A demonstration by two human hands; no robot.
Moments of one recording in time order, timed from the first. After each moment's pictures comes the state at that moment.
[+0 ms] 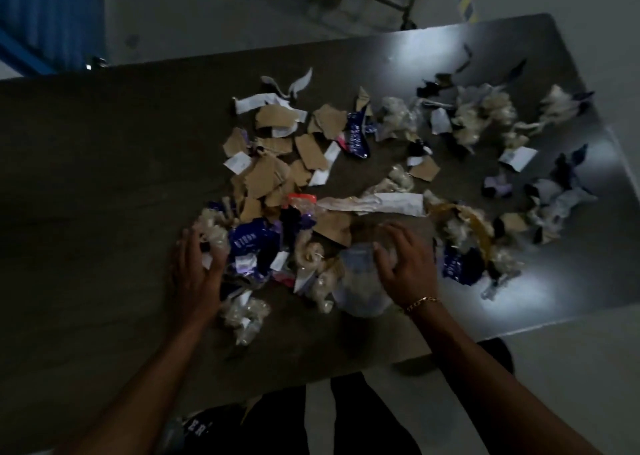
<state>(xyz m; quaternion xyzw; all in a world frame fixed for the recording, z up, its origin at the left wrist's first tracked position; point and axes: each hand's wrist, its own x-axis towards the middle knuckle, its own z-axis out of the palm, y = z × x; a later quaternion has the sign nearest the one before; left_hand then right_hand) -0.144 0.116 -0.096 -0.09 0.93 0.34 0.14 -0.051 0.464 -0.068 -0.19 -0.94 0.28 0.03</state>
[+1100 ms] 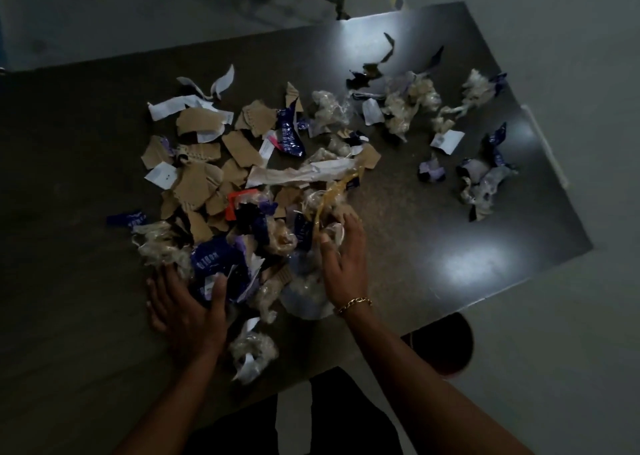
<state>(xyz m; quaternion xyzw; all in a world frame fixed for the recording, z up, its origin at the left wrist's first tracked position) -0.090 0.205 -0.119 -0.11 0.95 0.28 0.07 -0.048 0.439 -0.081 -0.36 -0.80 0.48 0.08</state>
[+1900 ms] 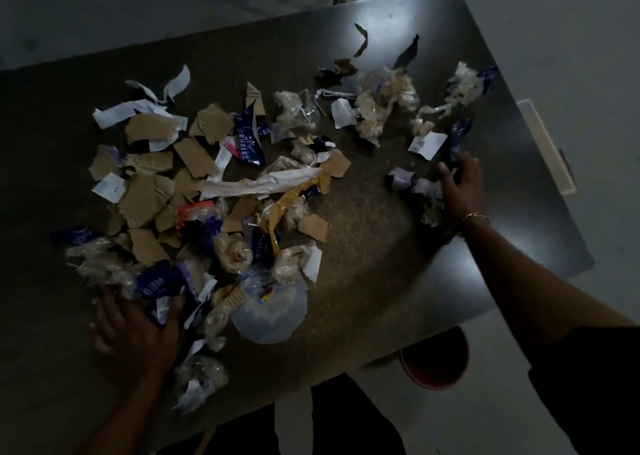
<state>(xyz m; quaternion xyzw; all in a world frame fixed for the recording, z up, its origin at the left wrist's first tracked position) -0.088 0.214 -0.130 -0.12 0.98 0.14 0.10 -0.064 0.776 -0.104 -0.41 -0.84 0.35 0.05</state>
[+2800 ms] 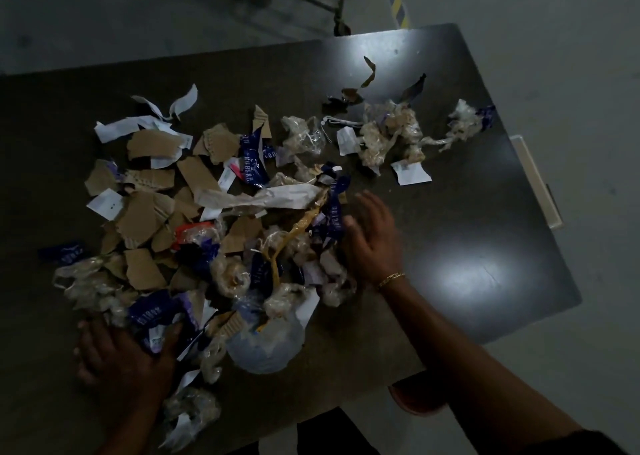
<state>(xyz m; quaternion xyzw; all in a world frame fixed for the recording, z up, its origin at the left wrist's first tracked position) -0.087 0.219 -0.133 -0.12 0.98 0.13 0.09 -0.099 0.617 -0.082 -0.25 -0.88 0.41 0.05</state>
